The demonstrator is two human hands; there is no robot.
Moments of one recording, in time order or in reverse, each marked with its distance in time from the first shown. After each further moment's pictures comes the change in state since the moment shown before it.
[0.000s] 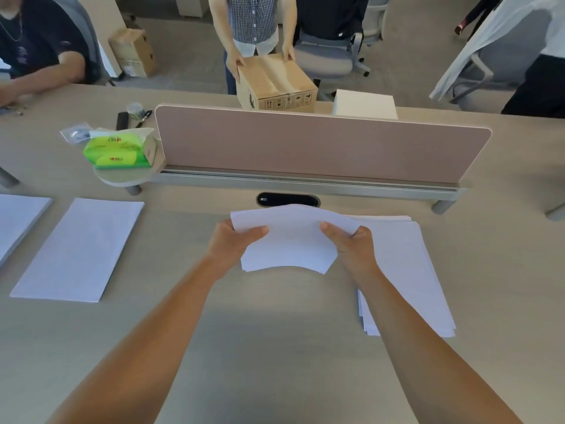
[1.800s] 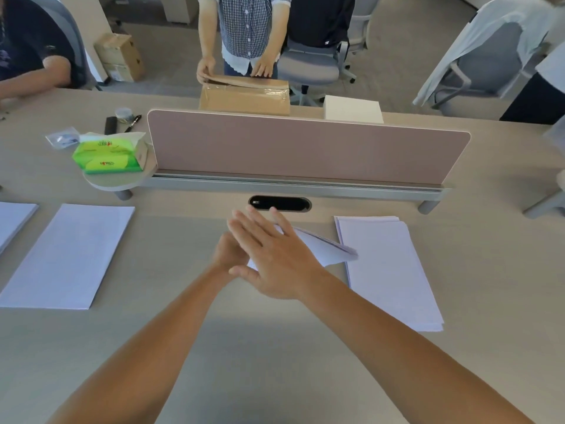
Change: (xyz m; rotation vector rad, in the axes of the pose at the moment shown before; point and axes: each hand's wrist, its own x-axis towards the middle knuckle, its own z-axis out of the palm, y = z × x) left_hand -0.008 -0.014 0.015 0.324 -0.065 0.098; right_hand -0.045 -0.025 0.093 -1.453 -0.442 -0.894
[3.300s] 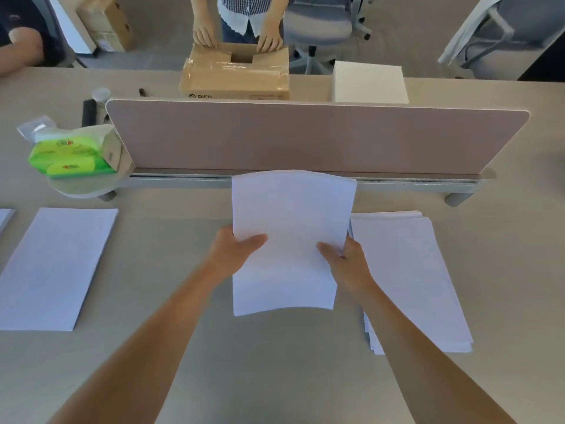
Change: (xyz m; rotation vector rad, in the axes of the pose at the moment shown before) left_hand 0.082 -0.023 0.006 -0.050 0.072 -0.215; right_hand -0.033 0.141 0.100 1.196 0.256 0.883
